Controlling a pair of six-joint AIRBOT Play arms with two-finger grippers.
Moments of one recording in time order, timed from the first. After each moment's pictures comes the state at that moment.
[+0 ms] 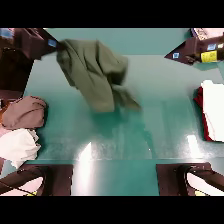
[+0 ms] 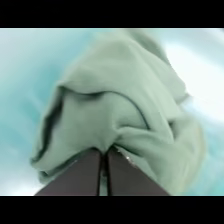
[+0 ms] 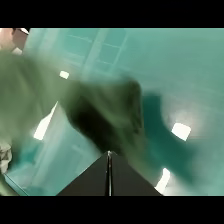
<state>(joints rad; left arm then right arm) -0.26 -1.24 1.91 1.00 -1.49 -1.19 0.03 -1.16 1.63 -0.87 1.39 1.52</state>
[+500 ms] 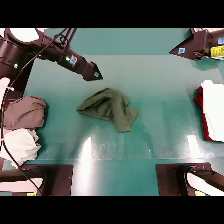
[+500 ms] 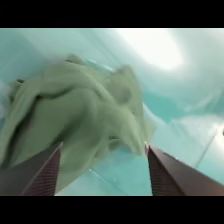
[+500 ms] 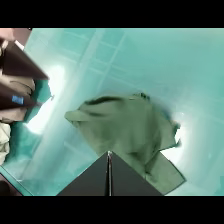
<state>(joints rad) -0.30 -1.48 1.78 0.94 -1.39 -1.22 0.03 -1.15 1.70 -0.88 1.45 1.52</state>
